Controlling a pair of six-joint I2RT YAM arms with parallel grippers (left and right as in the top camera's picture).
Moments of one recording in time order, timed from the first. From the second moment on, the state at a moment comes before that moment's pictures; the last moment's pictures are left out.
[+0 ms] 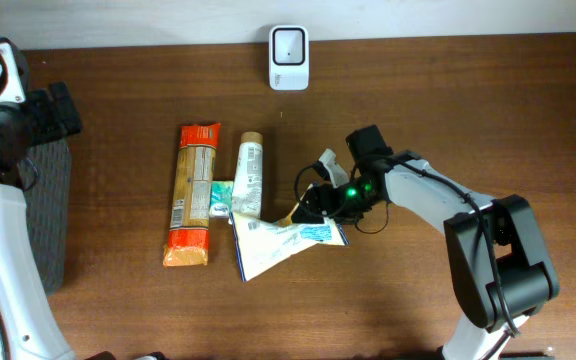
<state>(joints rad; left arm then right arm) 0.33 1.51 1.79 -1.04 -0.02 0.07 0.33 1.90 1.11 -0.58 -0.83 0.17</state>
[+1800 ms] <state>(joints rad) 0.33 1.51 1.79 -1.04 -0.02 0.07 -0.02 1.42 1.35 -0.75 -0.83 0.36</state>
